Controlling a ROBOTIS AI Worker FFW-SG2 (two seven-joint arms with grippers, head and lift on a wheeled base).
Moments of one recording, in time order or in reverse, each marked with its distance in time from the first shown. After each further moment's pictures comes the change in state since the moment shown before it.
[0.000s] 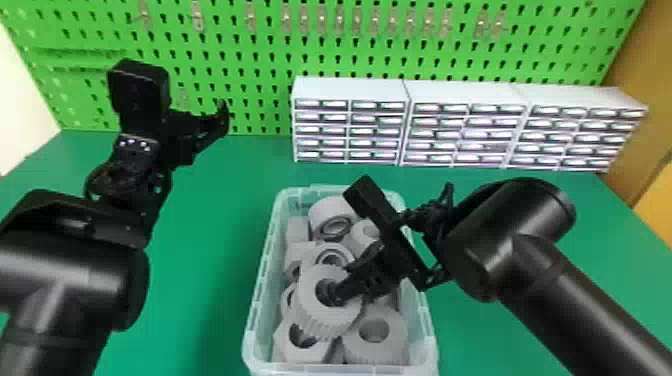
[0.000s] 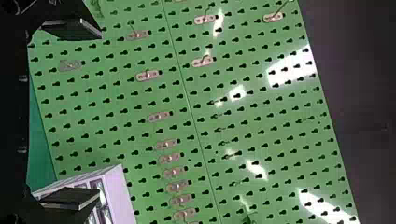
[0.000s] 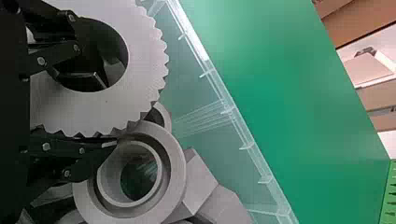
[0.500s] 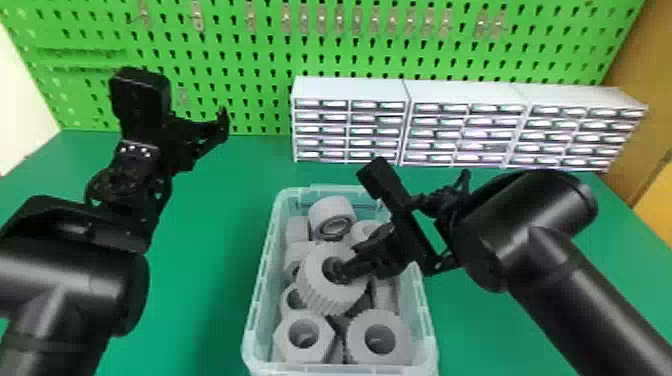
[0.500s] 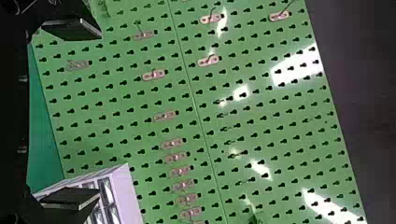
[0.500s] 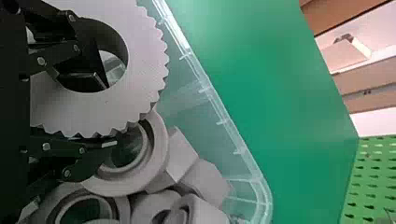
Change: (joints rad) left arm 0.015 -0.001 0.003 0.000 0.000 0.004 0.000; right arm 0.027 0.026 -0.100 -0.044 0.056 0.013 0.000
